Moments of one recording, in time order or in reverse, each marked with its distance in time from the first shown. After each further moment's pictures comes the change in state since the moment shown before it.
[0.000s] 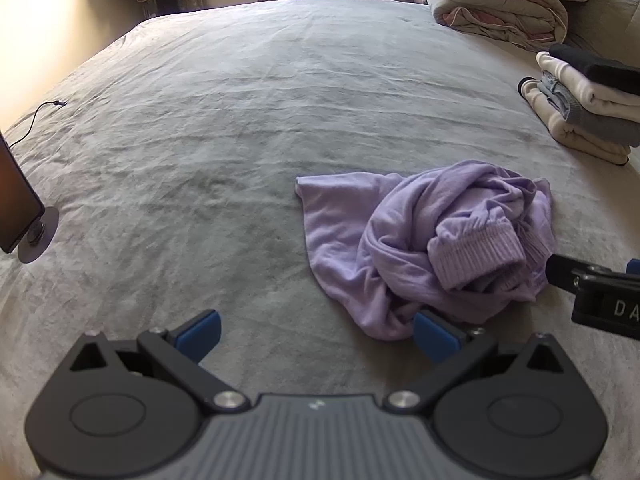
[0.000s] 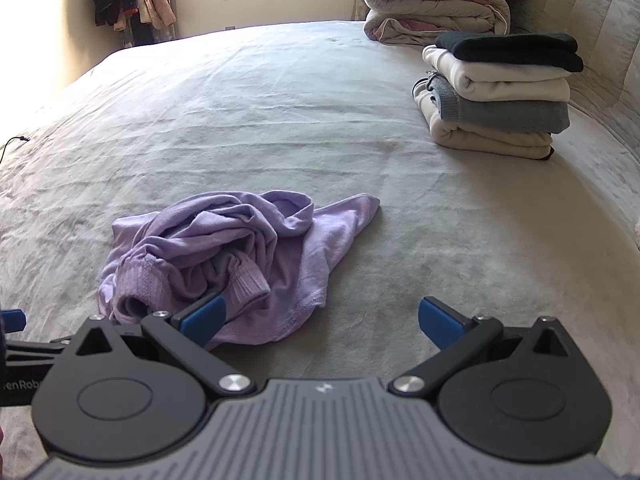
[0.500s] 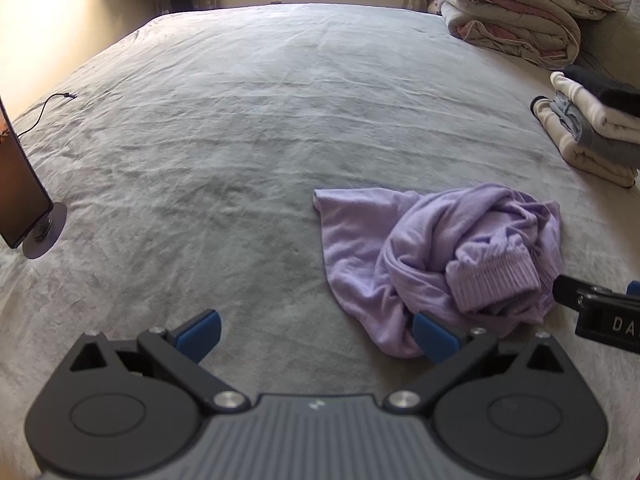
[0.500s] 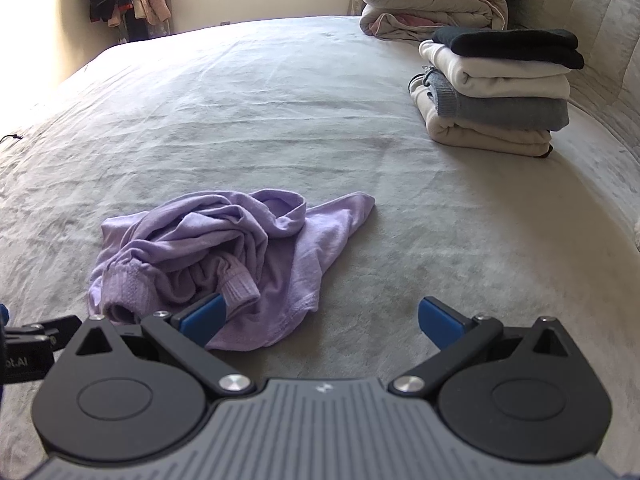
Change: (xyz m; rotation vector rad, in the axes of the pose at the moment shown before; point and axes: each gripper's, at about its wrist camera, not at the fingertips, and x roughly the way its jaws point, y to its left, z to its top) left arm -0.003 0.017 0.014 -0.046 -0.001 0.004; right arm 0.009 -0.002 0.003 -0.004 0.016 -0.009
